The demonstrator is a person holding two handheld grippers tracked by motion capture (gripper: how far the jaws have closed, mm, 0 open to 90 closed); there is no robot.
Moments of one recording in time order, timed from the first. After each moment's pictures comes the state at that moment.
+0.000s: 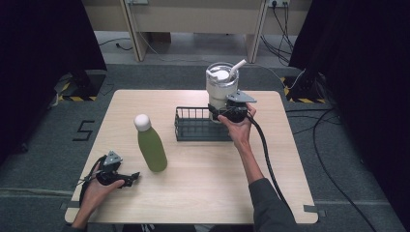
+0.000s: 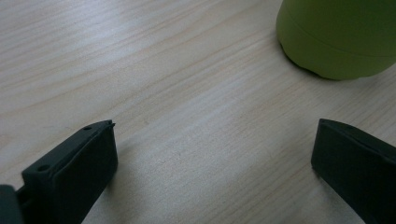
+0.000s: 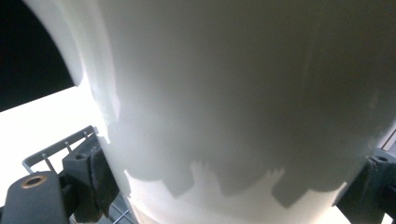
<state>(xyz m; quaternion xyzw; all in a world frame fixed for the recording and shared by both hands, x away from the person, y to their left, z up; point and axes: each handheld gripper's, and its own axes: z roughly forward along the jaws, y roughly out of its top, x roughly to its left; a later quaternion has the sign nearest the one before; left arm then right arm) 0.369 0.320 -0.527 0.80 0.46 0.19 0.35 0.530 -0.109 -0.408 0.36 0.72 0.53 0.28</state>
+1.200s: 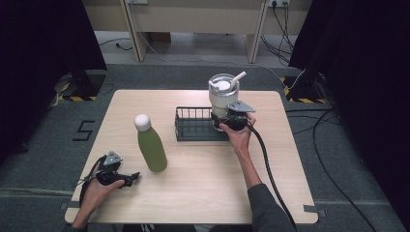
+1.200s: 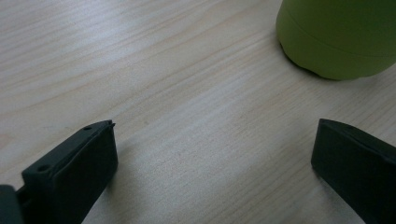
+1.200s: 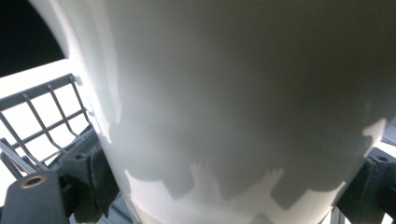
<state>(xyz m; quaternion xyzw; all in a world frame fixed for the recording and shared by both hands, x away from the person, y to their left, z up) 0.369 0.320 -0.527 0.79 0.46 0.19 0.35 0.532 -0.118 -0.453 0.38 0.72 0.51 0.28</state>
